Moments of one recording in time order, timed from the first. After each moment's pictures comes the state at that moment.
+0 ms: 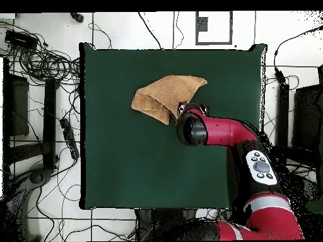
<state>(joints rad) -0.37 -0.46 0.12 1.51 -0.36 0.16 1.84</state>
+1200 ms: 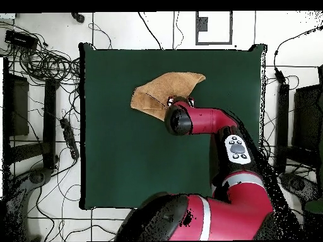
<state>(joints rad) -0.28 -0.31 0.09 1.34 -0.36 0.17 1.84</state>
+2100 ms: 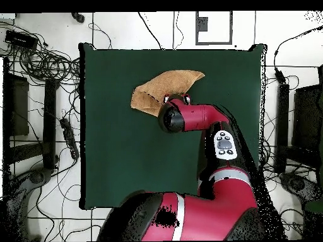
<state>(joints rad) -0.21 -0.29 0.03 1.29 -0.35 0.17 1.84</state>
